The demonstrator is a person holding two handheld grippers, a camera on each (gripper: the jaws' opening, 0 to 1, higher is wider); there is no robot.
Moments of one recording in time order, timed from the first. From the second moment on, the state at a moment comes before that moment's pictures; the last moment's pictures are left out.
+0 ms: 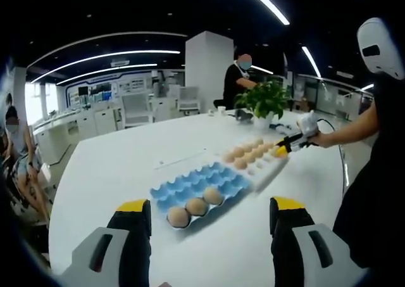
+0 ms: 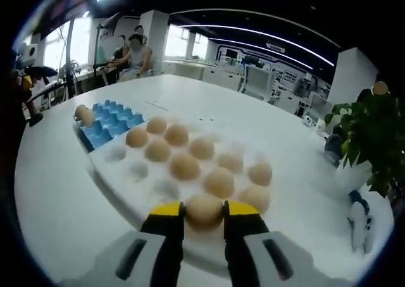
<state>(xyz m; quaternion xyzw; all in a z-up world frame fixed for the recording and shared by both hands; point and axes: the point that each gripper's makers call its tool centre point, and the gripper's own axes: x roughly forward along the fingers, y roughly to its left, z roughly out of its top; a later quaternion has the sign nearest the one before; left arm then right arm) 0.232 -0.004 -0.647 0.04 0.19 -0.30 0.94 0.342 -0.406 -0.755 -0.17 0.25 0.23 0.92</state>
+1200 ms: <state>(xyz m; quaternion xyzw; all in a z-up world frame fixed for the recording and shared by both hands) 0.224 0.006 -0.650 0.04 0.19 -0.29 0.94 0.339 -0.302 -0.731 -0.17 0.21 0.34 0.90</state>
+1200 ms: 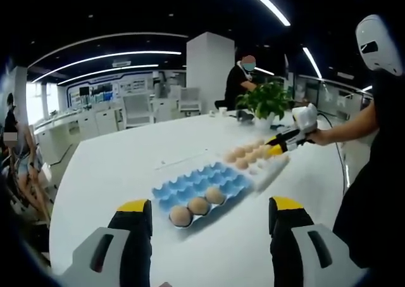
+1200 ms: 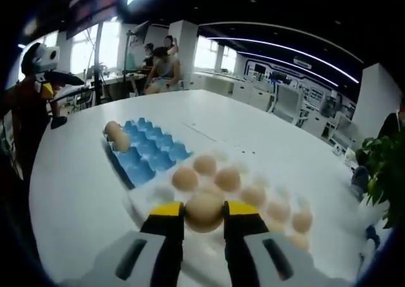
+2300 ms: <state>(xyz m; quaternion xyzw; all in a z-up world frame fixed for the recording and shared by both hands) 0.223 0.009 -0.649 0.04 0.19 -0.28 0.94 0.336 -0.194 -0.731 -0.18 0.19 0.45 0.86</state>
